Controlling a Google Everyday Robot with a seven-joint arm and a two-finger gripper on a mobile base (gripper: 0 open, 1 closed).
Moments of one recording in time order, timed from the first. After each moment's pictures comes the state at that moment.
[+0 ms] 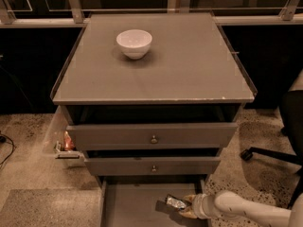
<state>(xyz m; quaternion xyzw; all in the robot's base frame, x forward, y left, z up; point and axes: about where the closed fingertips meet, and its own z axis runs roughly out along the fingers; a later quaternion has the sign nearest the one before) 0.464 -0.188 0.222 -0.53 0.79 0.14 0.28</state>
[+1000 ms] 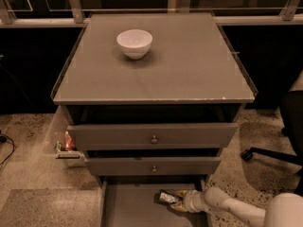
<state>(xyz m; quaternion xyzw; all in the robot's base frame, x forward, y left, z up) 0.514 -0.158 0.154 -0.53 0.77 0.16 0.32</state>
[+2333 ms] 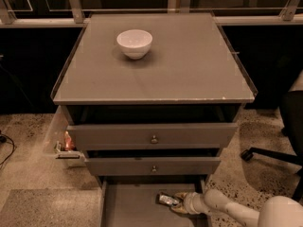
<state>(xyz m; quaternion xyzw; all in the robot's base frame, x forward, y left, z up) 0.512 -0.165 0.120 -0.53 0.77 0.16 0.31</state>
